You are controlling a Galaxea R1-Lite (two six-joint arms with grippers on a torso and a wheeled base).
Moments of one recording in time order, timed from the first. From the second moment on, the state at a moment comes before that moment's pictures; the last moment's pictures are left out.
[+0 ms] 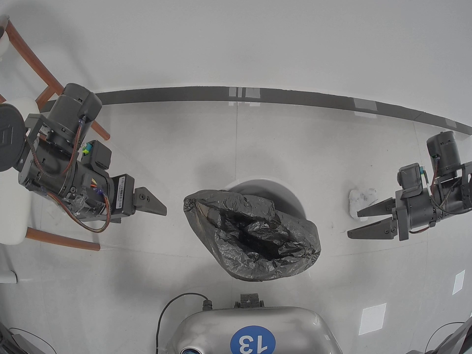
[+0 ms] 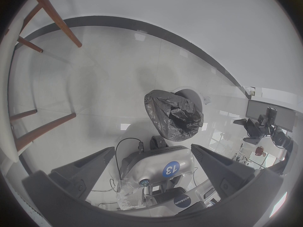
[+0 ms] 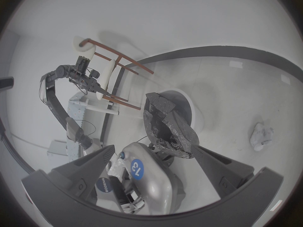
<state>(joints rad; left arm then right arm) -0.38 1.58 -1.34 0.70 -0.15 -0.35 0.17 1.57 -0.91 0.13 0.76 -0.21</state>
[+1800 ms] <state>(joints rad) -0.35 1.46 -1.25 0.63 -0.14 -0.34 0.42 2.17 -1.52 0.19 0.47 -0.61</state>
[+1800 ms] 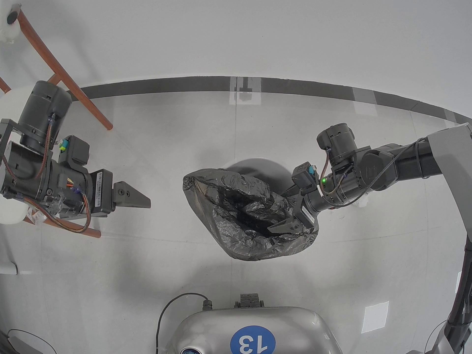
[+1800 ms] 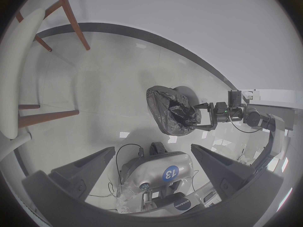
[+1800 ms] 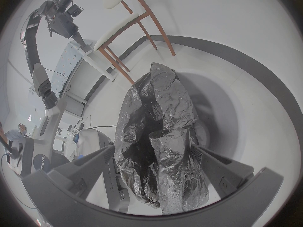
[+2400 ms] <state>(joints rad) -0.33 1.43 -1.19 0.56 -0.15 -0.34 0.41 2.16 -1.54 0.19 0.45 -0.61</state>
